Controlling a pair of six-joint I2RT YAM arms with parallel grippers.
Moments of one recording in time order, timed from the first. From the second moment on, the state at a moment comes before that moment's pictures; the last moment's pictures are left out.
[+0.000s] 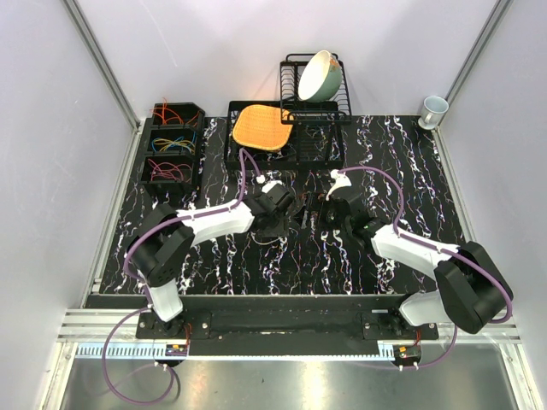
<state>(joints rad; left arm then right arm) -0.83 1.77 1.13 -0.46 -0.19 -0.77 0.61 1.36 0.65 0.14 -0.04 0.61</state>
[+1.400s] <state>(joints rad) -0.76 1.48 1.14 -0.70 -0.48 -0.68 0.61 1.36 0.65 0.14 -0.04 0.61</state>
